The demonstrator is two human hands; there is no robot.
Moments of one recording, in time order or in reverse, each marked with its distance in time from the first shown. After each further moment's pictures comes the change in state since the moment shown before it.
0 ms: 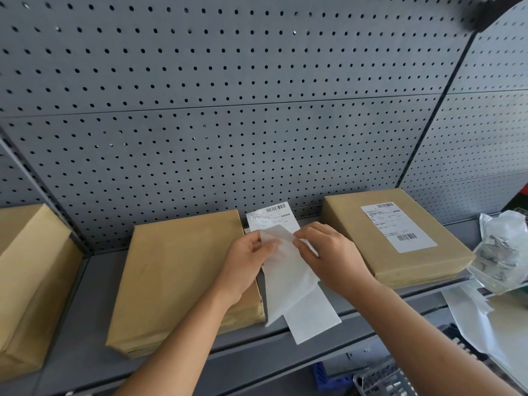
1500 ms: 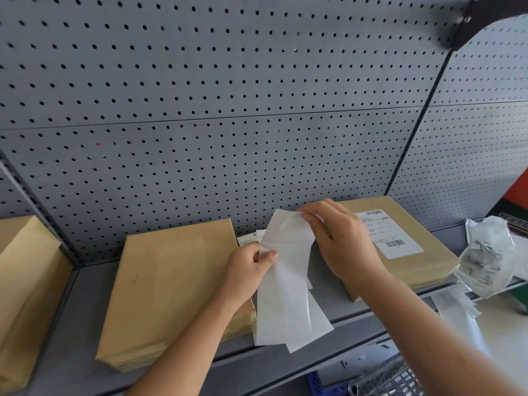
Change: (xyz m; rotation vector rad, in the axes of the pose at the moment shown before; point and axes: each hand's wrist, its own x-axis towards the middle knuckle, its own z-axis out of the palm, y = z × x) left_hand 0.012 -0.014 0.007 0.387 0.071 0.082; right_hand 0.022 -0.017 -0.051 0.146 0.242 -0.018
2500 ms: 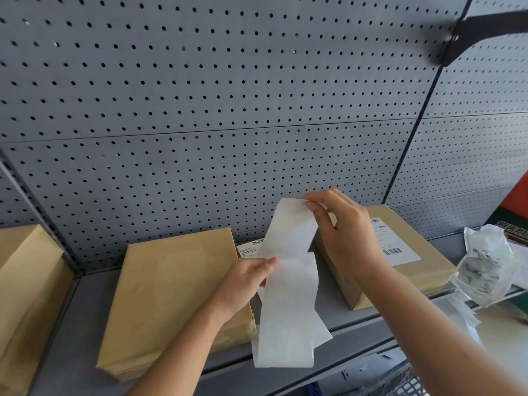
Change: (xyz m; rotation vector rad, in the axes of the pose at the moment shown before) left_hand -0.017 0.023 -0.016 -0.171 -0.270 -0.012; right_hand 0.021 -0.010 -0.015 0.053 0.101 -0.001
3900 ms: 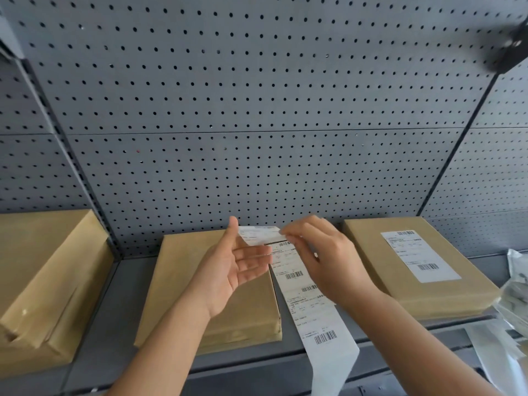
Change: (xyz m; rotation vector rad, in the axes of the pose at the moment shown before) left_hand -0.043 0.046 -0.060 -0.663 0.271 -0.199; right_hand -0.021 -0.031 0.053 0.042 -0.200 -0.218
